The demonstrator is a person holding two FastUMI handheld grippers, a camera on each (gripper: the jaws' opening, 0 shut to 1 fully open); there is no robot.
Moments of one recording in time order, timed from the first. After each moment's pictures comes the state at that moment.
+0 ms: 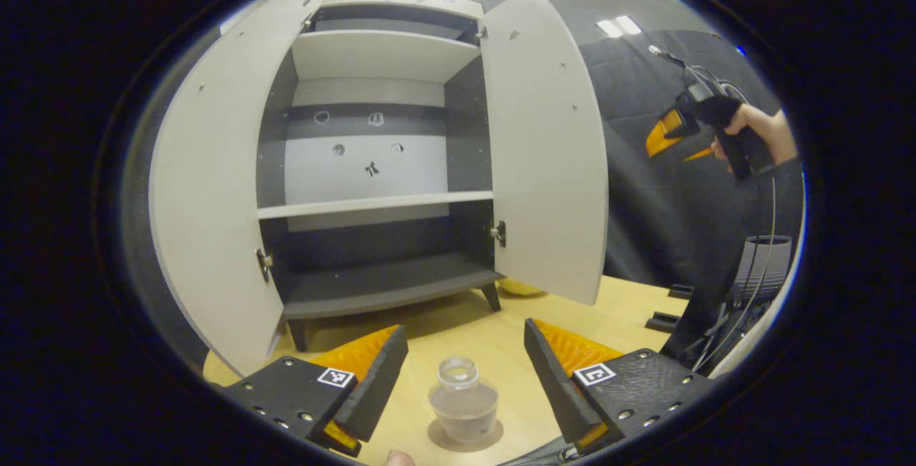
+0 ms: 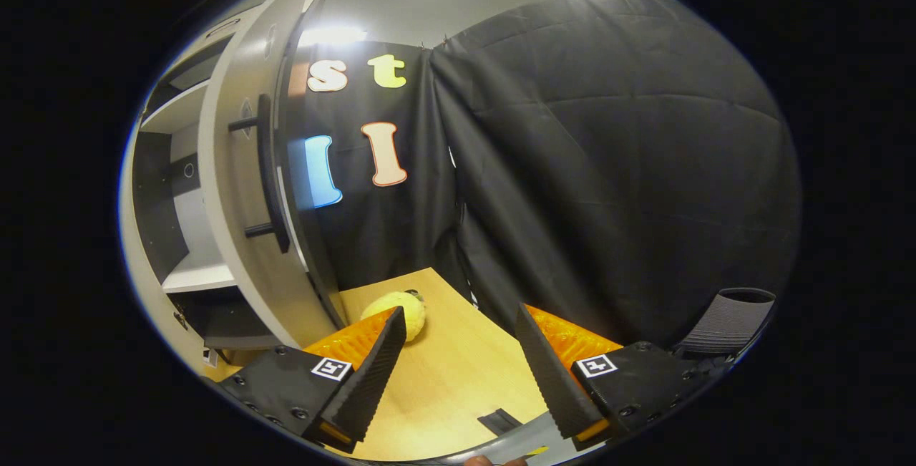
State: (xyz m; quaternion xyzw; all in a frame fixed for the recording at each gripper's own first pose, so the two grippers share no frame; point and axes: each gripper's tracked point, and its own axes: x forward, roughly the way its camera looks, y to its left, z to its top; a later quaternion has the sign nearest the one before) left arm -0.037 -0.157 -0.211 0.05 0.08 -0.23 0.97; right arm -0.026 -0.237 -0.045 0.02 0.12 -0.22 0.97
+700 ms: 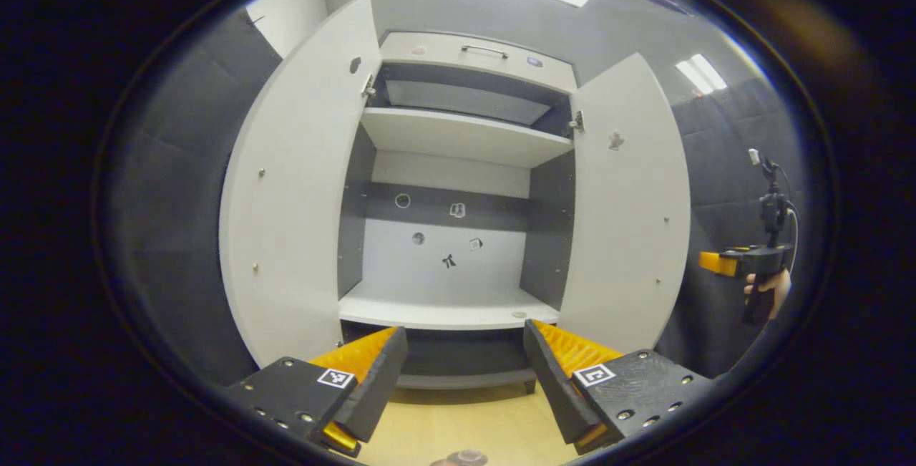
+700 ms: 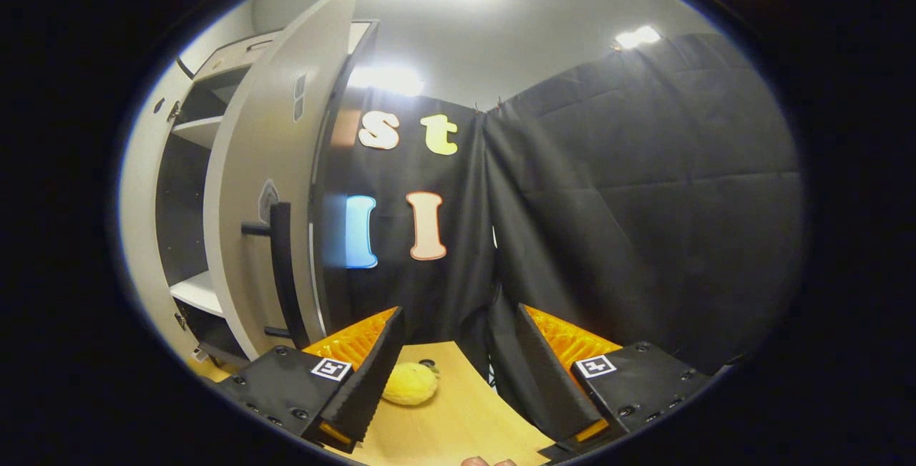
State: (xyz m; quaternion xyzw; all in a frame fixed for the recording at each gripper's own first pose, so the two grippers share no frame) left arm 0.002 -0.110 -0.011 -0.02 0.02 -0.05 1.00; right arm 0.037 -0.230 0.071 -0.06 -0.02 -0.12 0.99
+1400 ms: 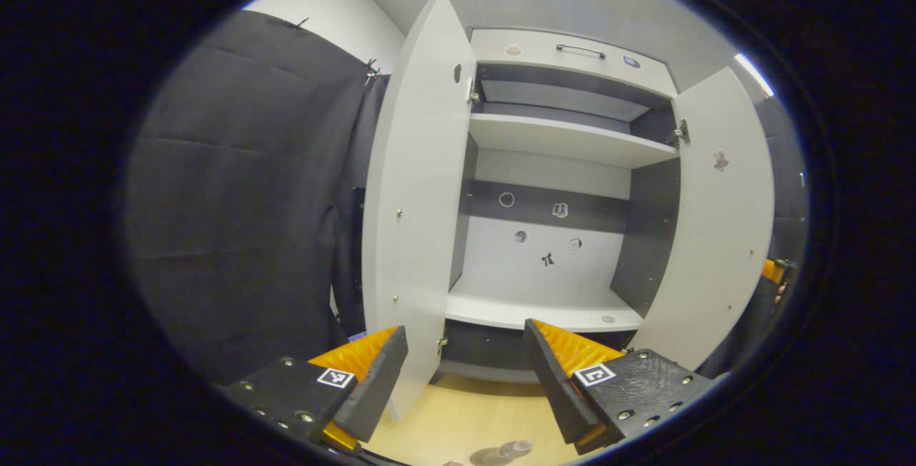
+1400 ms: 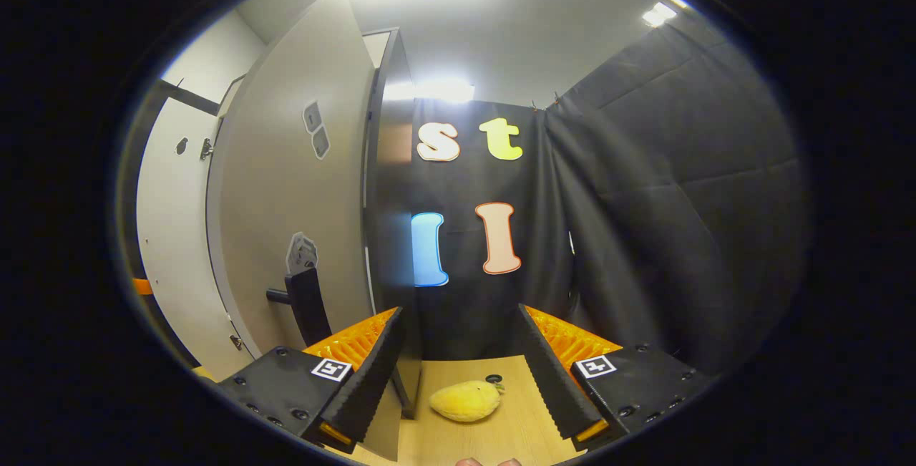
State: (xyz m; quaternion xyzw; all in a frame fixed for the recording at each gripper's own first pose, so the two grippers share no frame) left arm -0.023 -0.002 0.031 -0.03 0.07 0.13 0.99; right arm 0.090 -0.191 0.094 -0.03 -0.01 0.04 1.00
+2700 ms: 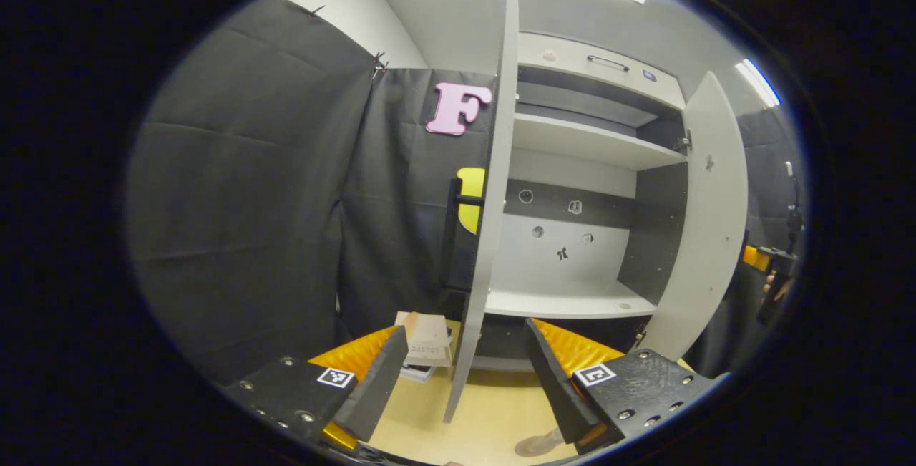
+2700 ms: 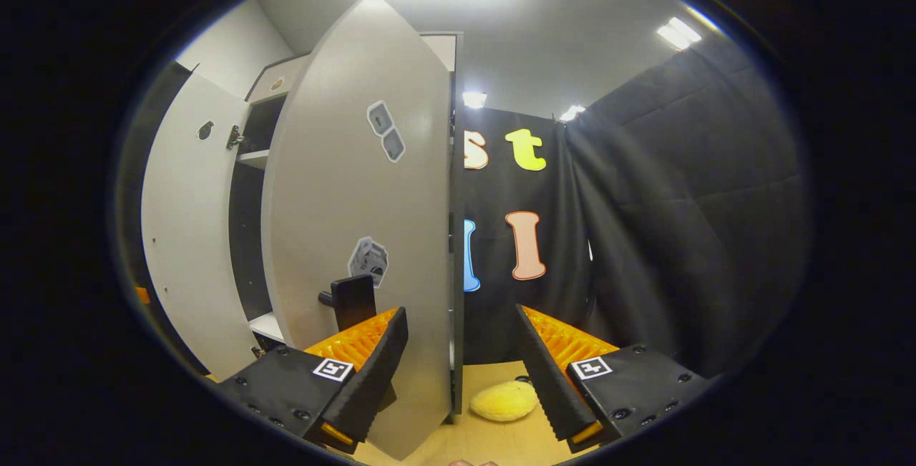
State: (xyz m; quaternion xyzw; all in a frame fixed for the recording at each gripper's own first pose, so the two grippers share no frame) left arm -0.052 0.099 0.015 -0.04 0.07 0.09 0.99; right arm 0.065 -0.062 0.085 -0.04 -0.04 0.02 1.00
